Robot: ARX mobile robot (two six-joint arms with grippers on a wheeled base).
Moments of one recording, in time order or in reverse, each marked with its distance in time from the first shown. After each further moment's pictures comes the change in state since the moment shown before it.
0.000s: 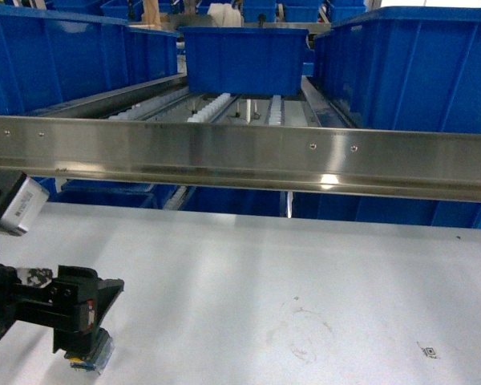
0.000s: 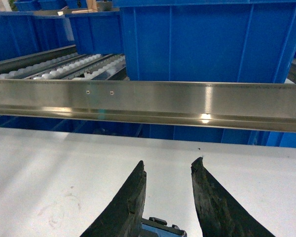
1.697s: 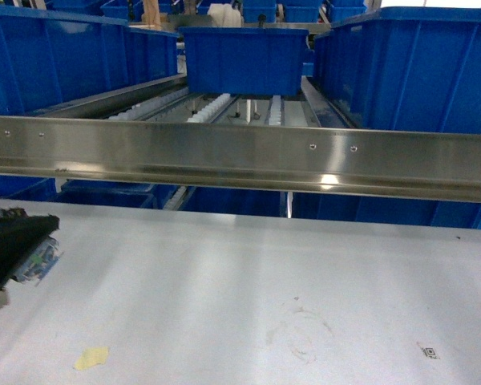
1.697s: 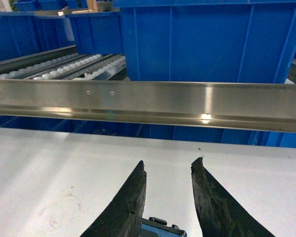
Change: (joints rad) left arm 0.001 -0.509 -0.176 -0.033 0.037 0.035; right arm 0.000 0.000 0.000 0.000 0.000 0.000
